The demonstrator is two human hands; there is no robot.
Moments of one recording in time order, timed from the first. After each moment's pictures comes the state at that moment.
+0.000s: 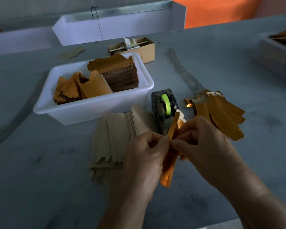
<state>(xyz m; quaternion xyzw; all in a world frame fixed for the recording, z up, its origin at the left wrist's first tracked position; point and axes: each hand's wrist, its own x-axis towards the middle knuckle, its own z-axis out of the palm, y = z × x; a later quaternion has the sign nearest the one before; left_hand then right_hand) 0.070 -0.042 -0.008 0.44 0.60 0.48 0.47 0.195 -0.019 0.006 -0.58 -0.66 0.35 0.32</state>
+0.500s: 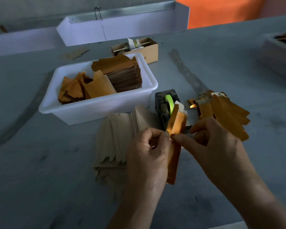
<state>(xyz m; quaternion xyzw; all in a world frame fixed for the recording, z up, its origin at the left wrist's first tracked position) 0.074 -0.046 -0.007 0.46 0.63 0.51 0.36 0.196 -0.024 0.006 -0.62 -0.67 0.28 0.31</state>
